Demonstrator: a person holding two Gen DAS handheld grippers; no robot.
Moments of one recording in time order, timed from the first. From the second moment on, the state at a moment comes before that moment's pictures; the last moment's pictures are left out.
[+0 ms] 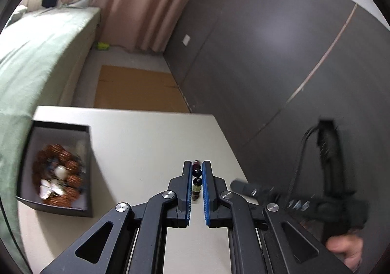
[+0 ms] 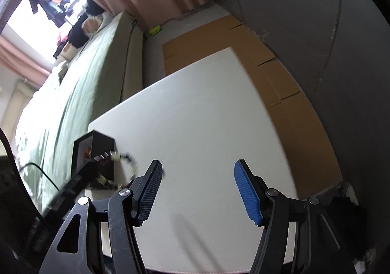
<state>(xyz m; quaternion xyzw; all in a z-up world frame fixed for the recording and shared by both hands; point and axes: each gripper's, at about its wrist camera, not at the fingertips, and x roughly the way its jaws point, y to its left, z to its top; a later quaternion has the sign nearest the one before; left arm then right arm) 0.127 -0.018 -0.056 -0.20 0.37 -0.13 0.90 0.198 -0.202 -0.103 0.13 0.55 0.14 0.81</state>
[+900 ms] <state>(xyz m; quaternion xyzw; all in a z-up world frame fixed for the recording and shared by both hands) 0.111 0.082 -0.034 -0.25 0.31 -0.04 0.91 0.214 -0.097 -0.159 0.02 0.60 0.18 0.78</state>
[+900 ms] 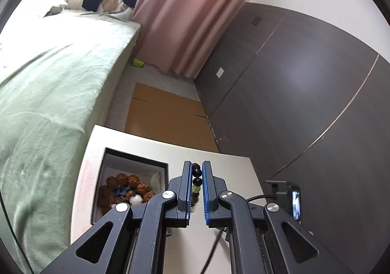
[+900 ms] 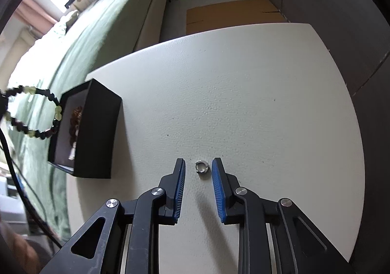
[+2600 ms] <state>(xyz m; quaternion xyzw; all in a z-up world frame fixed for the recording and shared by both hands) 0.117 0.143 -0.068 -0.33 0.37 0.03 0.87 0.214 -0.032 -0.163 -0.11 0.56 0.16 0.81</state>
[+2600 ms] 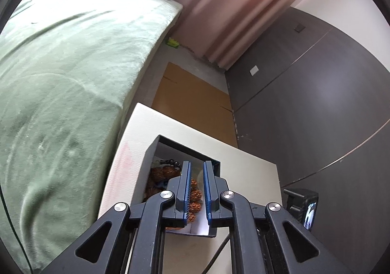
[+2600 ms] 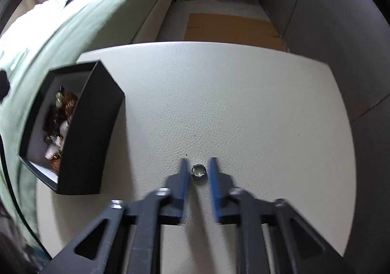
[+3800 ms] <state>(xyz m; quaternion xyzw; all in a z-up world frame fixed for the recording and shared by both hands) 0.090 0.161 -0.056 -0.33 0.34 0.08 0.88 0.181 -0.039 -0.070 0.11 0.43 0.32 0.83</state>
